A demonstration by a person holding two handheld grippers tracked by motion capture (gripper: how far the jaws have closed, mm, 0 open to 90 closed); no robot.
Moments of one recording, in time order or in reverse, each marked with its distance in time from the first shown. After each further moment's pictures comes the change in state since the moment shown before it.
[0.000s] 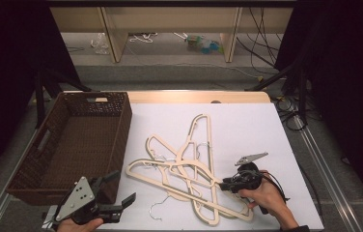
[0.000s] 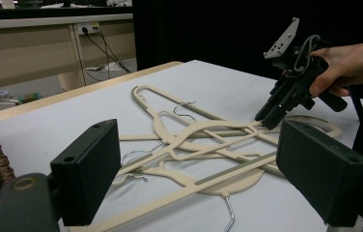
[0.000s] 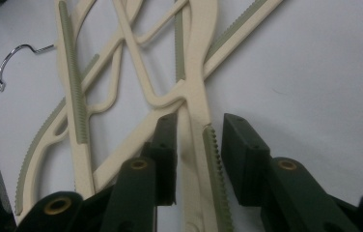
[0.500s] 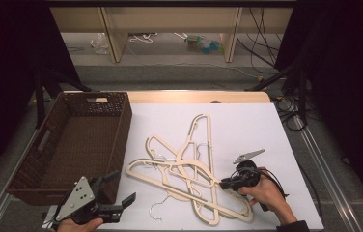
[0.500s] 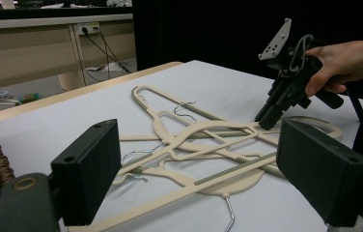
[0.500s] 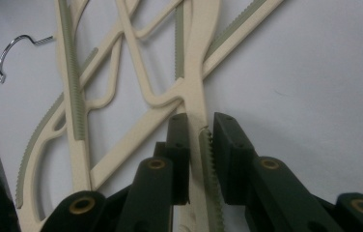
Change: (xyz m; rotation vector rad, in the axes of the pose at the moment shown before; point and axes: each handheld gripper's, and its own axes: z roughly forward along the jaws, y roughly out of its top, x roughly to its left) left arm 0.000 0.000 0.000 -0.003 -0.001 0.003; right arm -0.006 0.008 0.003 0.048 0.032 -0.037
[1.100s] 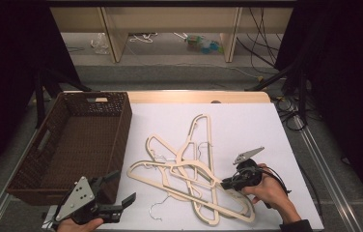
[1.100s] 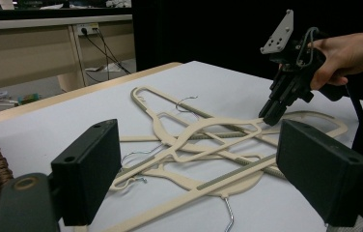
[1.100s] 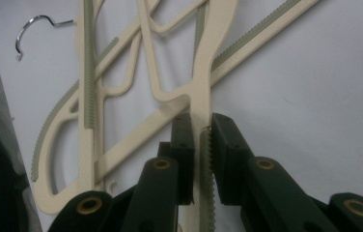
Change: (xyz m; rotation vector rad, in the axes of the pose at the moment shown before) left arm -0.001 0.000 0.000 -0.001 -0.005 -0.009; right arm 0.007 0.008 -0.012 0.041 0.003 -0.115
